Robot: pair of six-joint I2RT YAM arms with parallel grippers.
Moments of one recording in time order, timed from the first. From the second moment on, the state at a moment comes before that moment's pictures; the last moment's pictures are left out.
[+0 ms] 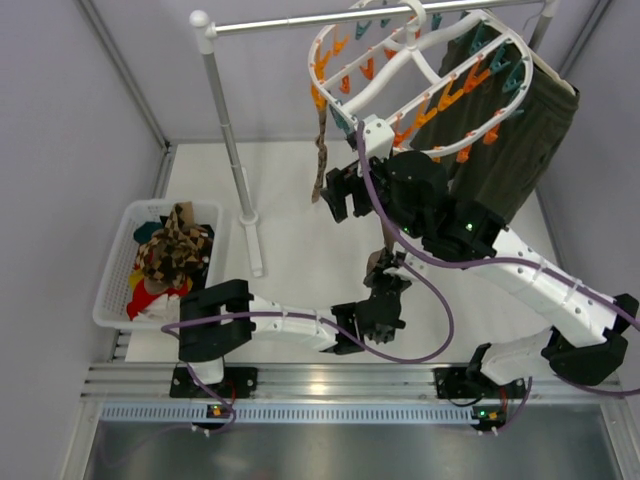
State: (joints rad) left arm -1.41 1.79 1.05 0.82 -1.18 0.30; right arm 0.99 1.31 1.60 -0.49 0.27 0.07
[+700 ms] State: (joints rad) left arm -1.39 1.79 1.05 0.82 -1.22 0.38; right arm 0.98 1.26 1.59 -0.48 0.66 0.05
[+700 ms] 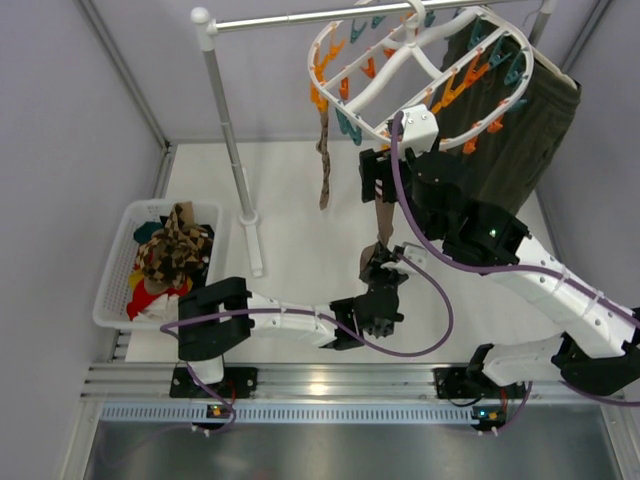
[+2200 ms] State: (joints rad) left arm -1.38 1.50 0.78 0.82 -1.00 0.13; right arm 0.88 1.18 1.42 -0.34 0.19 0.16
